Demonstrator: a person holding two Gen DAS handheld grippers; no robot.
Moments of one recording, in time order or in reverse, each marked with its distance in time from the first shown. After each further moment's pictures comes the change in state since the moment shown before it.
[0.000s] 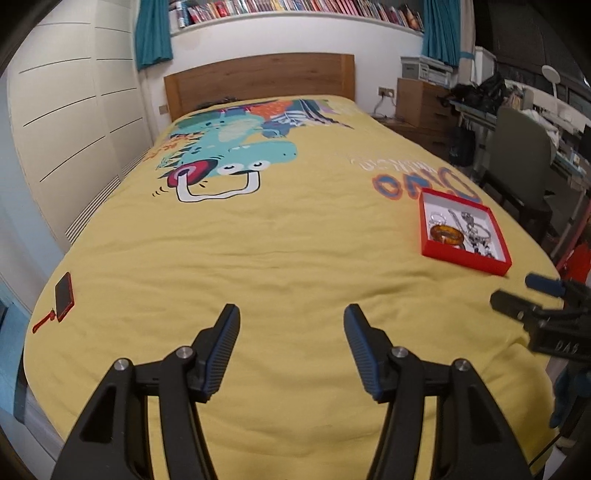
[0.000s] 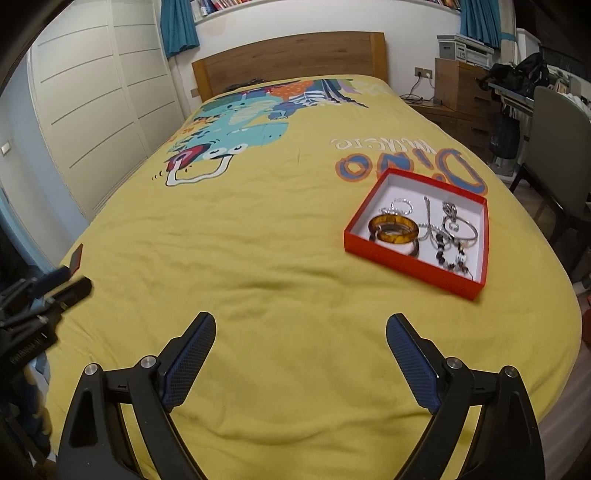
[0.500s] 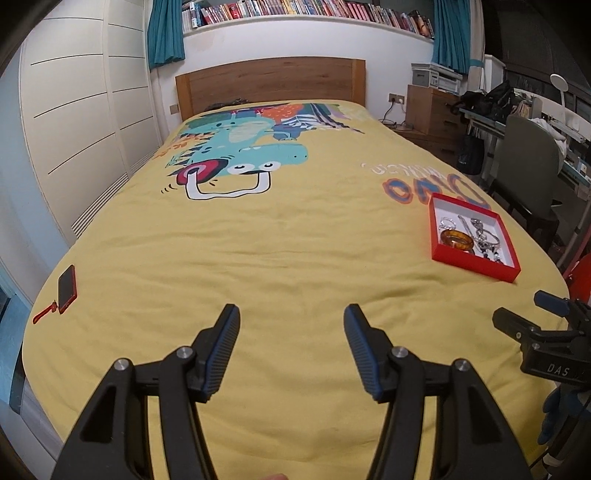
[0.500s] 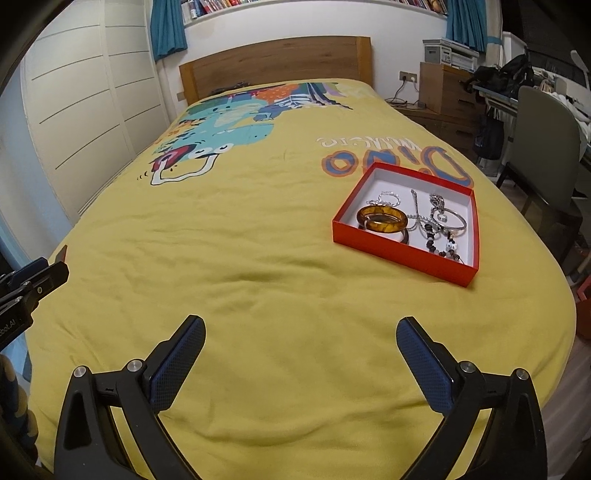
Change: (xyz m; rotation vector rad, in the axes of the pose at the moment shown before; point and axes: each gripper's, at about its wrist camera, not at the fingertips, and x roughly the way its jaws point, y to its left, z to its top) left arm 0.011 0.004 -0.007 -0.019 -0.011 0.031; right arm 0.007 0.005 -0.020 0.018 -0.029 -0.065
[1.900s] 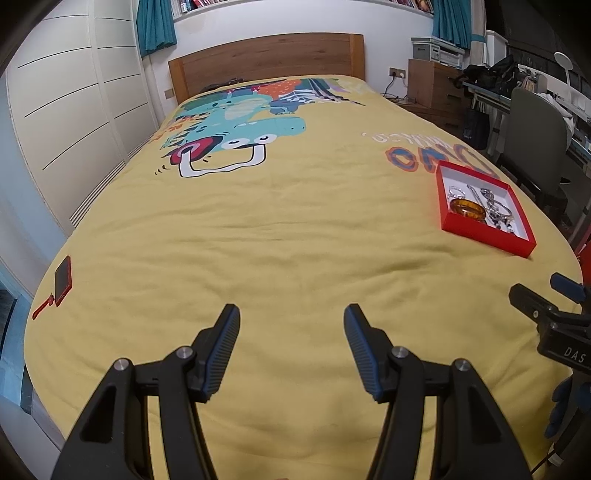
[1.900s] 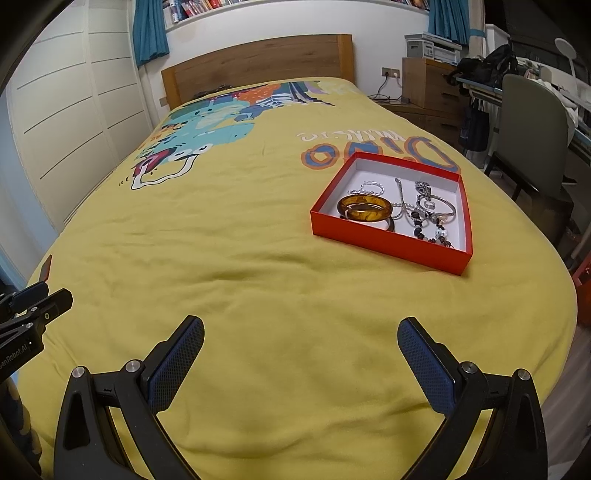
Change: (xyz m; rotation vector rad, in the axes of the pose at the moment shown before) left arm 0.035 -0.017 -0.012 0.034 0.087 0.024; right arm 0.020 -0.017 -0.008 0.043 -0.012 -0.043
